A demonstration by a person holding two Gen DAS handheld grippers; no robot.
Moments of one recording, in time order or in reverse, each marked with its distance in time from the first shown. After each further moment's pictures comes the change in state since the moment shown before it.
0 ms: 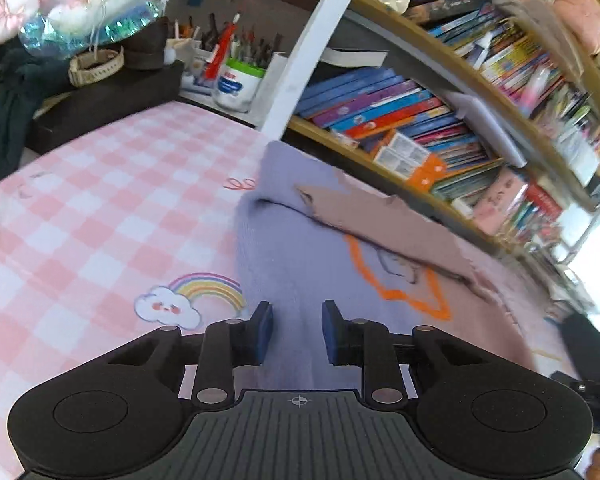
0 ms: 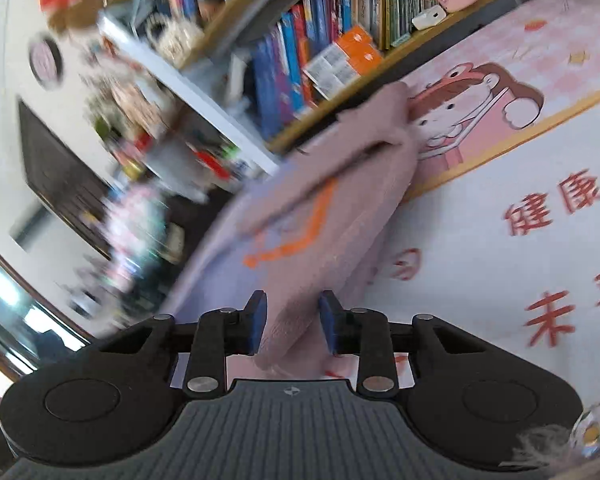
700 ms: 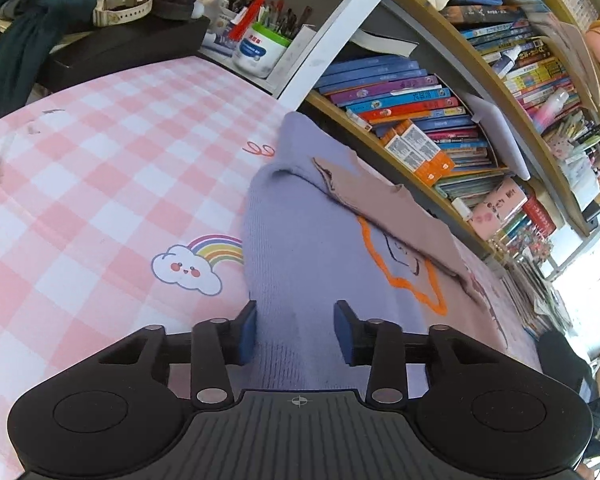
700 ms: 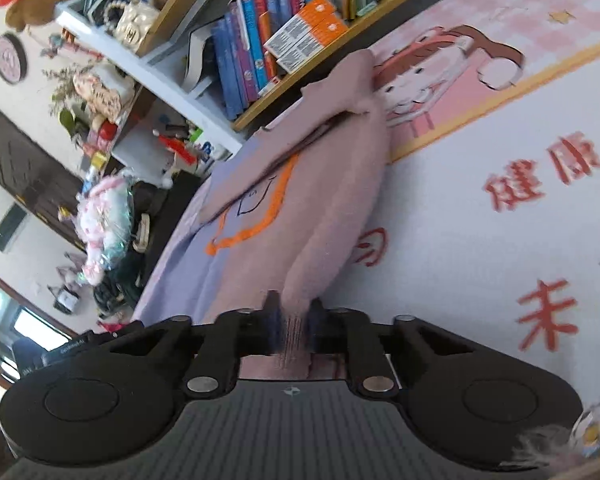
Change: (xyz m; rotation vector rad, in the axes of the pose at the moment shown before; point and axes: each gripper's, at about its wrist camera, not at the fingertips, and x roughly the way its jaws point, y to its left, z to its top) left arm 0.008 0.029 -0.003 -0.134 0.078 -0.055; right arm 0.021 -0.020 -0.002 0.042 0.059 -0.079
